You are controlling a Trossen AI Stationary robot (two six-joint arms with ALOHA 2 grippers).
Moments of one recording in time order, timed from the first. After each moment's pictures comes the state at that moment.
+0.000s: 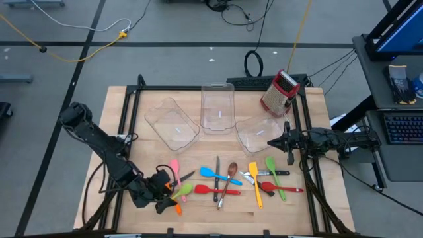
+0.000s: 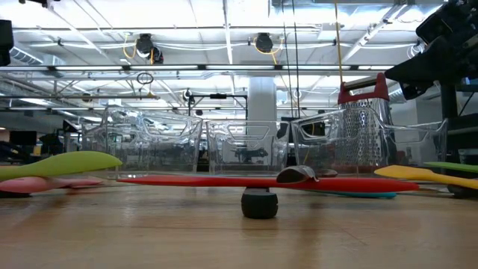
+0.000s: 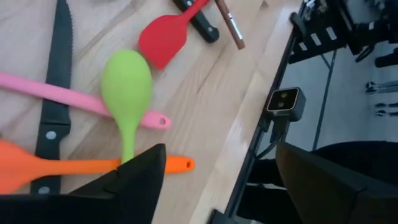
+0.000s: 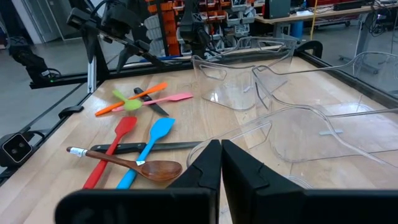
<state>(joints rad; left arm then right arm) -0.80 1.37 0.80 -0.22 -0.32 -1.39 0.13 0.01 0.14 -0.28 0.13 0.16</state>
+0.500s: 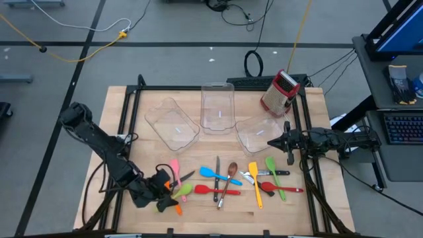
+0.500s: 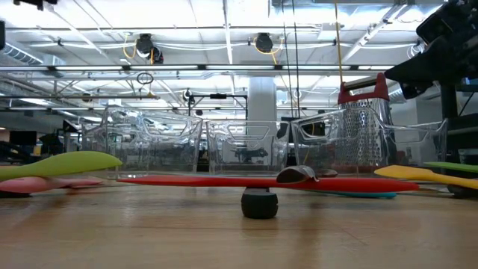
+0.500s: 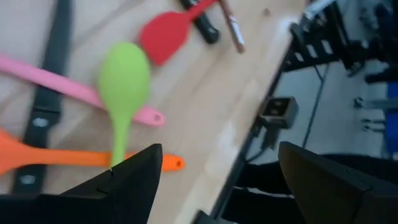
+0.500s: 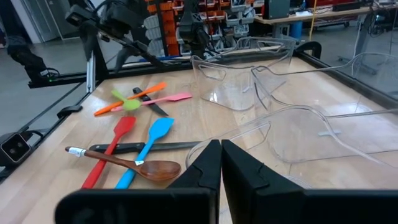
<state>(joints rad) -0.80 1.38 0.80 -0.18 -0.32 -1.46 0.13 0.01 0.14 -0.28 0.13 0.14</state>
